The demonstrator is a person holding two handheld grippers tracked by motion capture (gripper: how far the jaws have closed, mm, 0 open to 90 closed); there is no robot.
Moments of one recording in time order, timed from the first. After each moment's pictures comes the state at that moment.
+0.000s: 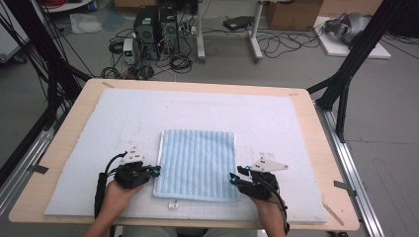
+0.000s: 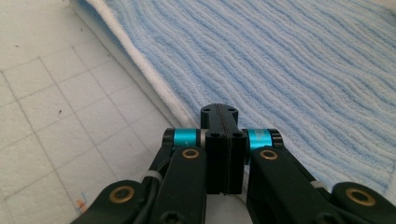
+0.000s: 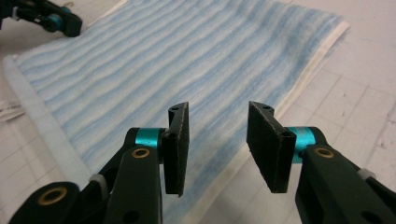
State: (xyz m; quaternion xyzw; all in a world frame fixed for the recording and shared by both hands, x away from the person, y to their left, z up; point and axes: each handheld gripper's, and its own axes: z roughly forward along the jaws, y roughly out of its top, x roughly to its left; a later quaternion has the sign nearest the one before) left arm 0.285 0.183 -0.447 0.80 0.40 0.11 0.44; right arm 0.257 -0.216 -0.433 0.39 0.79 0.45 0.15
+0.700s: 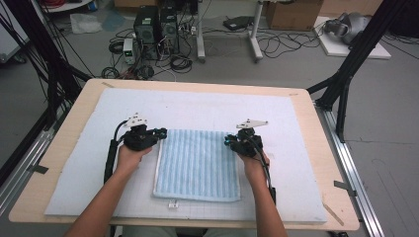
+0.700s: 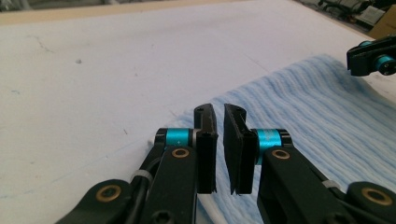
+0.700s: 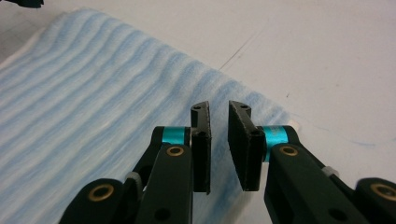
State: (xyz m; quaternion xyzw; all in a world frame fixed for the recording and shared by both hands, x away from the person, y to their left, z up) left arm 0.389 0.175 -0.434 0.75 0.40 0.15 0.50; right arm 0.378 -0.189 -0.426 0.42 0.80 0.41 0.15
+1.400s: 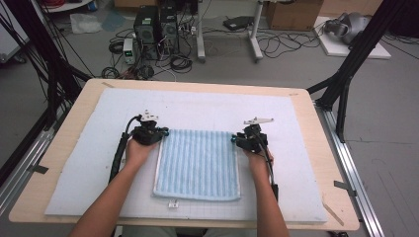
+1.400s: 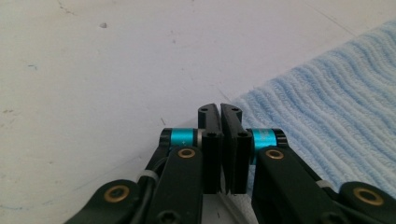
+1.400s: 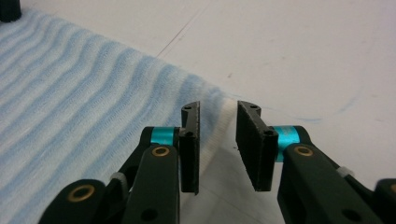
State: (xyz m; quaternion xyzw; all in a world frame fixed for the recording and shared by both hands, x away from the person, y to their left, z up) left arm 0.414 0.166 -0.450 0.77 0.43 0.17 0.43; right arm 0.395 -0.215 -0.439 0.47 0.78 0.39 0.16
